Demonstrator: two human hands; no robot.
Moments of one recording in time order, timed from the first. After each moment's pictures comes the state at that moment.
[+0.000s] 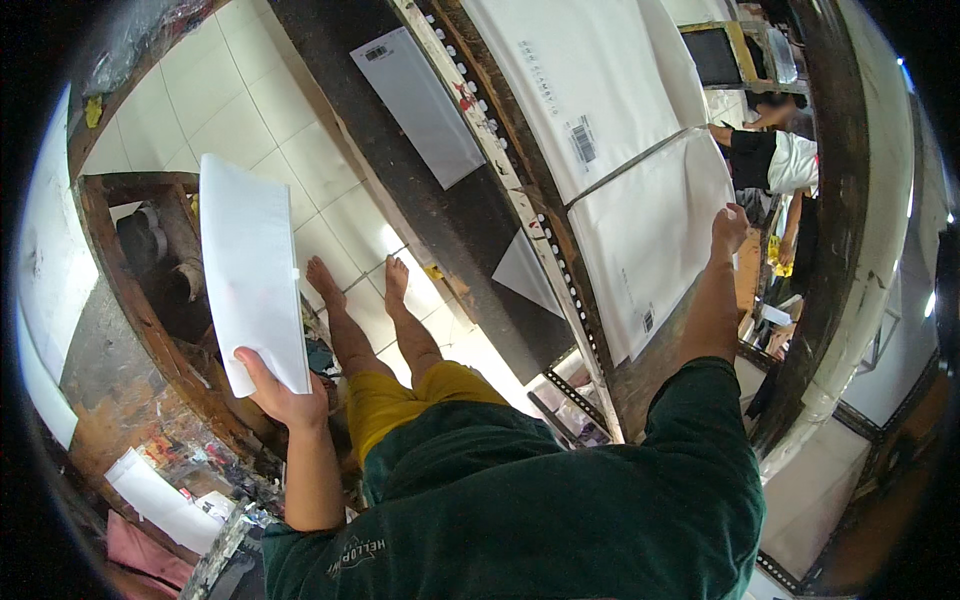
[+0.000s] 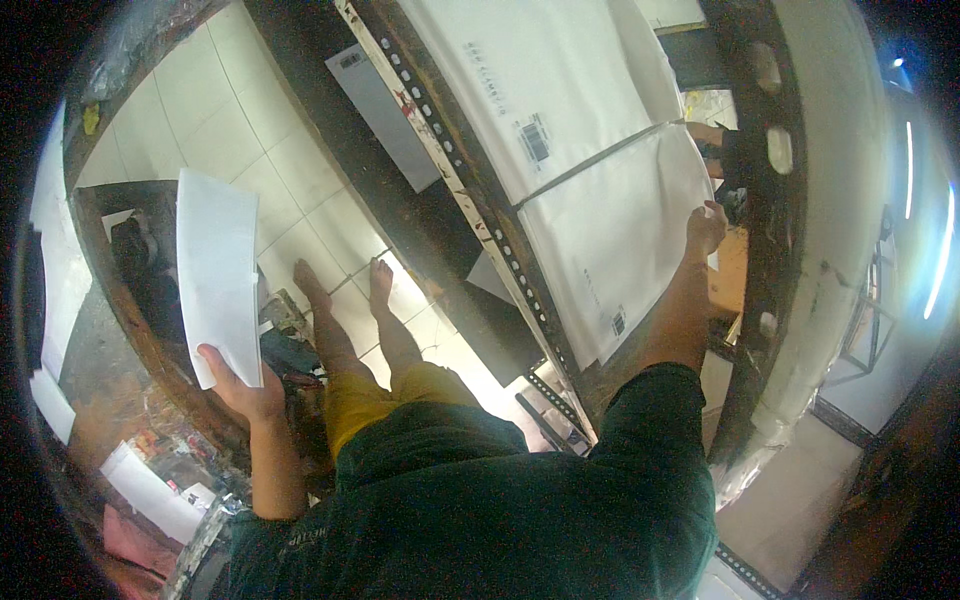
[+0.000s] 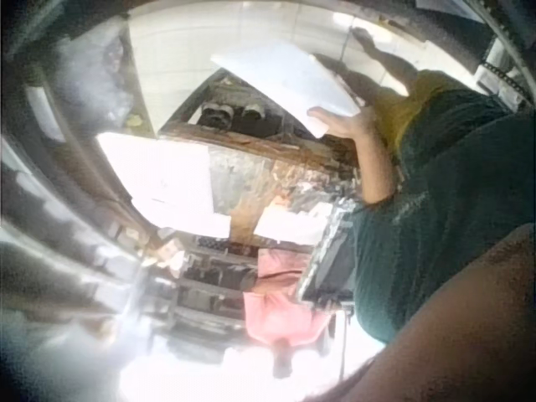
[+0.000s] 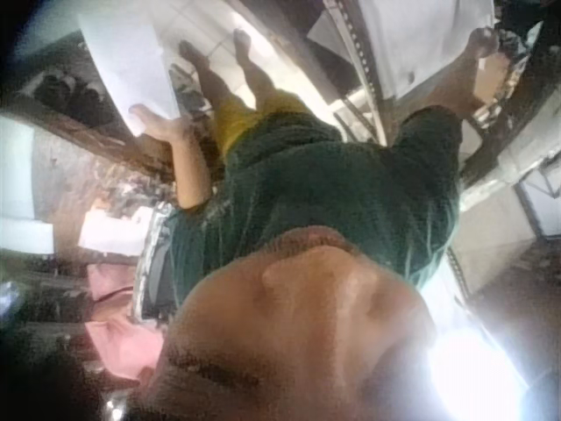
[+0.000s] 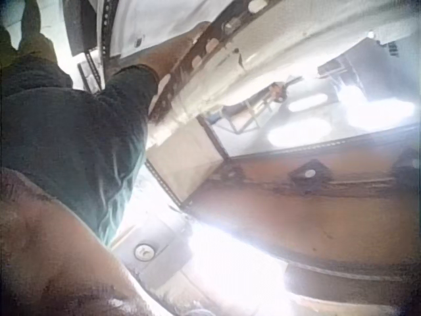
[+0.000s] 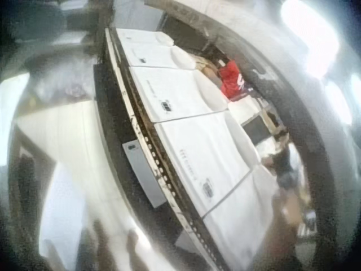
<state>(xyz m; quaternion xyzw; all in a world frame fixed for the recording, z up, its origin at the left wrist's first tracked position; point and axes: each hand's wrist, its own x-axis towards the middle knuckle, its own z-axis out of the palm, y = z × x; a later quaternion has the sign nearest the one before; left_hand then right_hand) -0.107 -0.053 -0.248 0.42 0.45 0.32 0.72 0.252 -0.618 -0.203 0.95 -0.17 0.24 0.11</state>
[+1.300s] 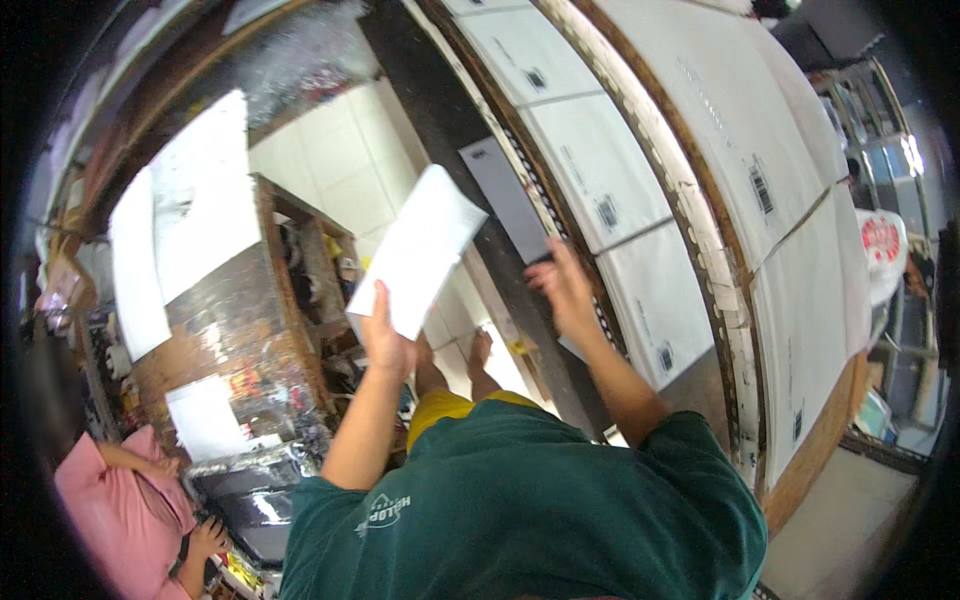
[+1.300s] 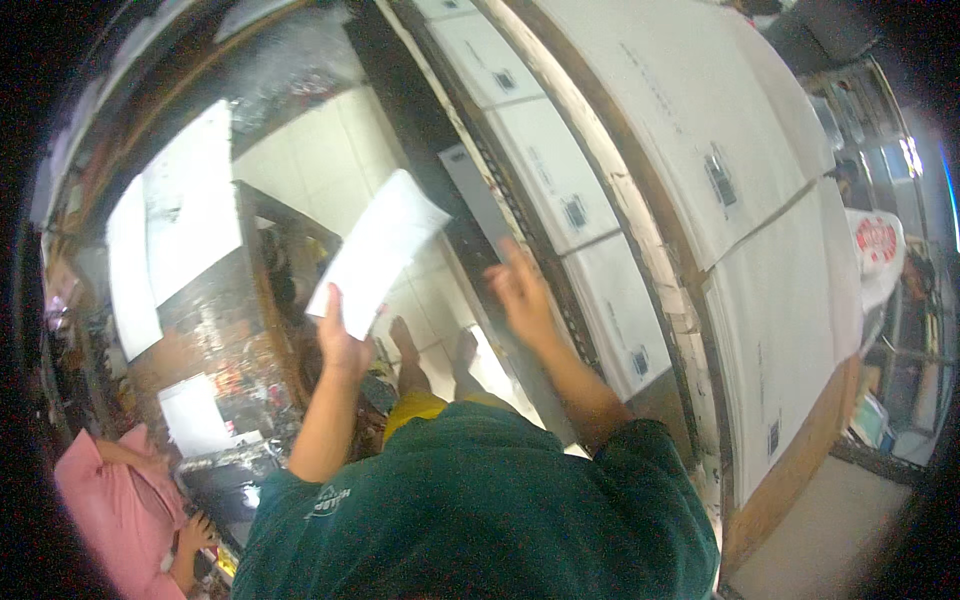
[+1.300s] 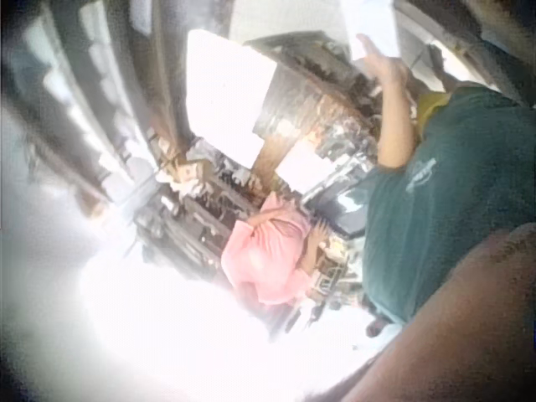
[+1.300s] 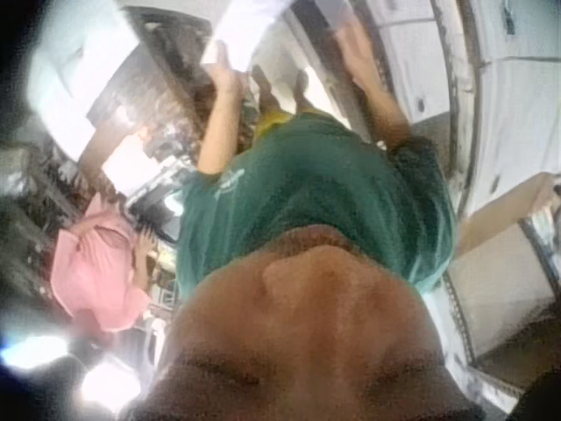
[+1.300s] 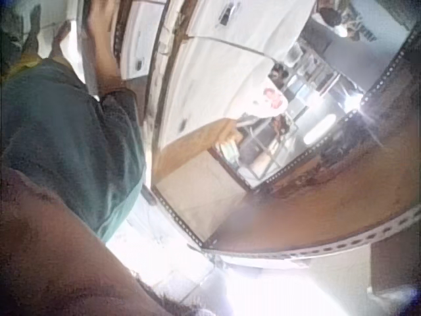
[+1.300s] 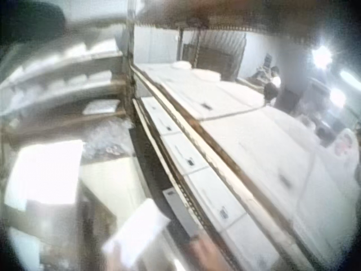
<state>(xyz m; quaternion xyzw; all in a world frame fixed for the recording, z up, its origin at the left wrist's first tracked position) -0.089 -0.063 -0.139 0.34 0.35 0.22 0.85 0.046 -0.279 -0.191 0.72 0.20 -0.19 -0.64</state>
